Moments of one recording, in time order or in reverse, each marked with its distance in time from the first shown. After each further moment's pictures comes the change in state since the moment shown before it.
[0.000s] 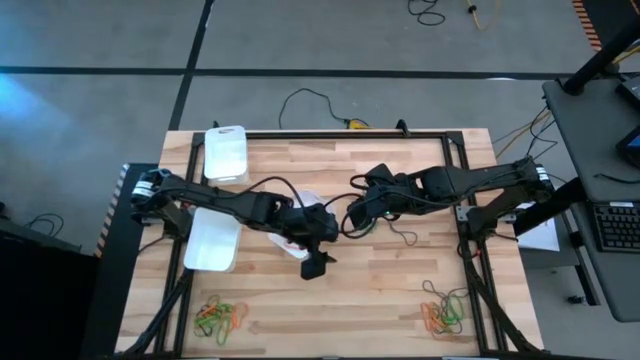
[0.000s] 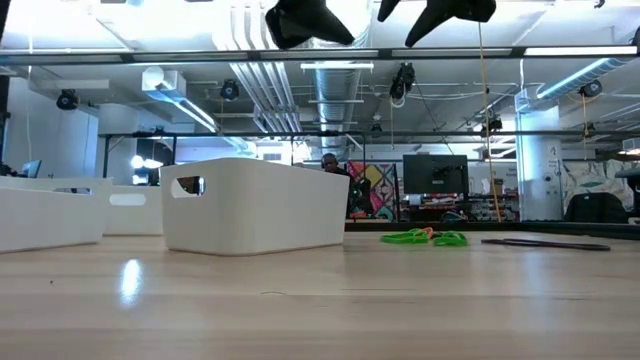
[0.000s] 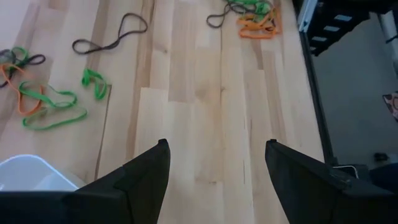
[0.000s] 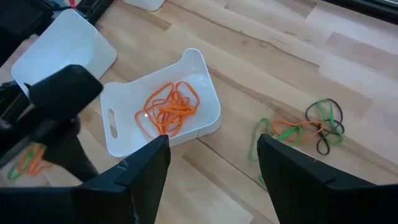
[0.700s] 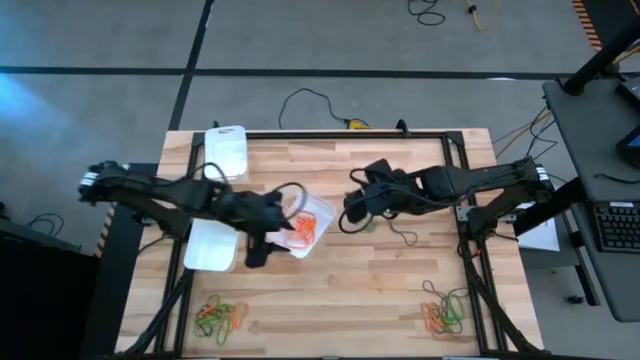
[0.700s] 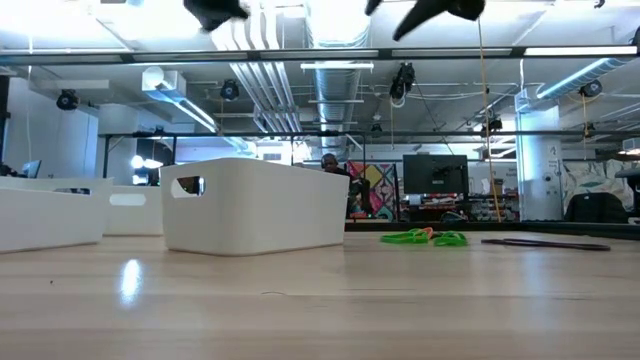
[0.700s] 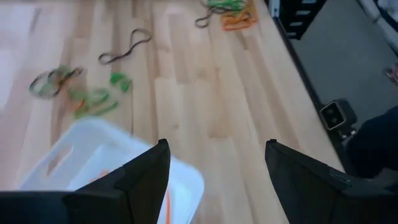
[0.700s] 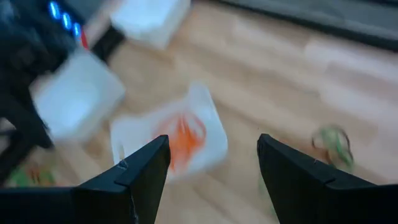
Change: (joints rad) left arm -0.014 -0.488 -0.406 0.026 -0.016 0.179; right arm -0.004 0.001 0.000 0.086 0.105 0.000
